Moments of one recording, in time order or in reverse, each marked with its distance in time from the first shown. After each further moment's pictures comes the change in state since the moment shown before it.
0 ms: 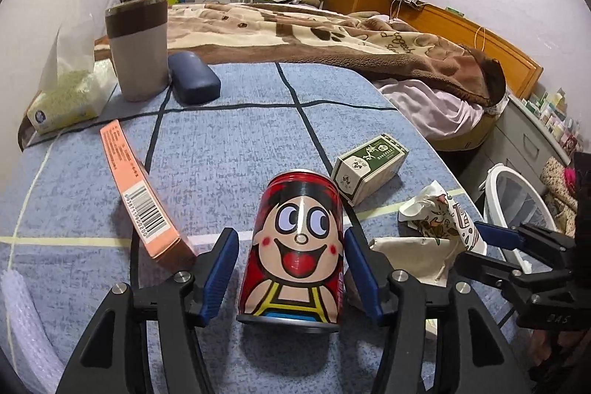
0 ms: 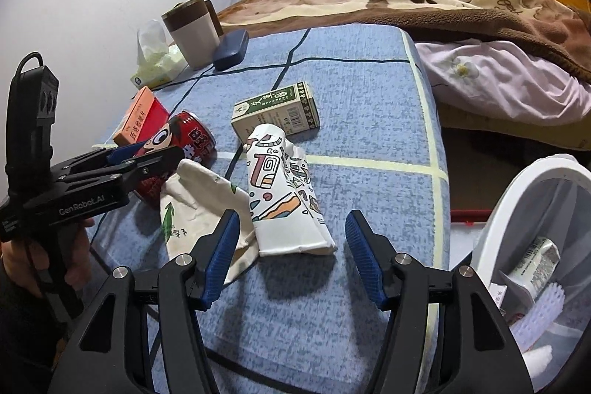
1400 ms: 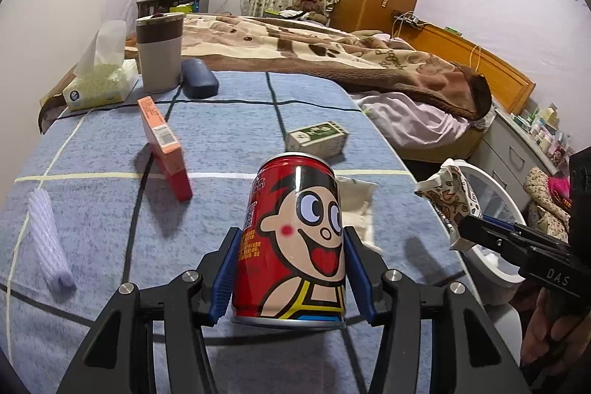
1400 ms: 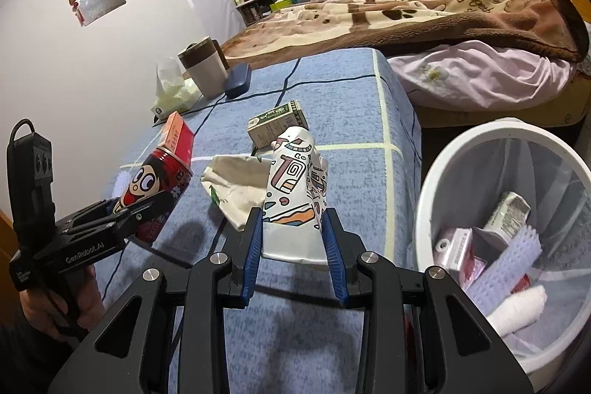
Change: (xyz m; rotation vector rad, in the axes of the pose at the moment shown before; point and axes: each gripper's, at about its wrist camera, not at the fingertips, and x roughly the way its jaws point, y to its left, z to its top) left arm -0.078 -0.049 -0.050 -0.047 -0.072 0.008; right arm -0.068 -0.011 -0.034 0.086 -0.115 0.028
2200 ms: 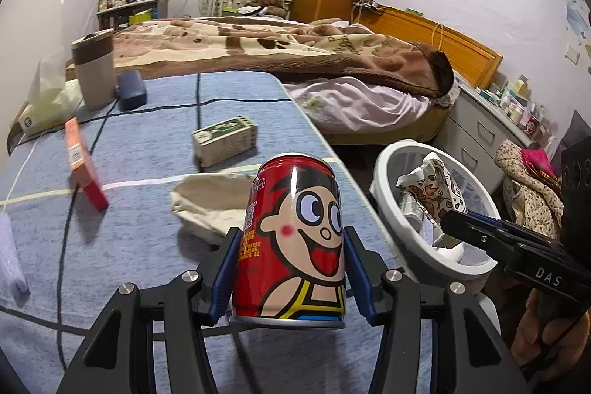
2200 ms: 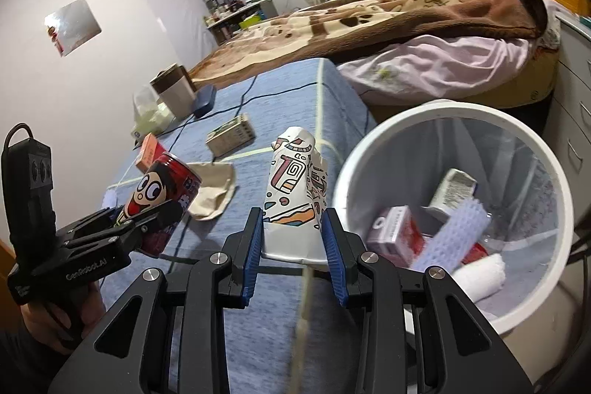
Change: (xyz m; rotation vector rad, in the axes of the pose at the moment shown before) left arm 0.011 -0.080 -0.002 0.106 0.026 -0.097; right arm -0.037 -0.043 -0.014 0.101 -0.063 -0.072
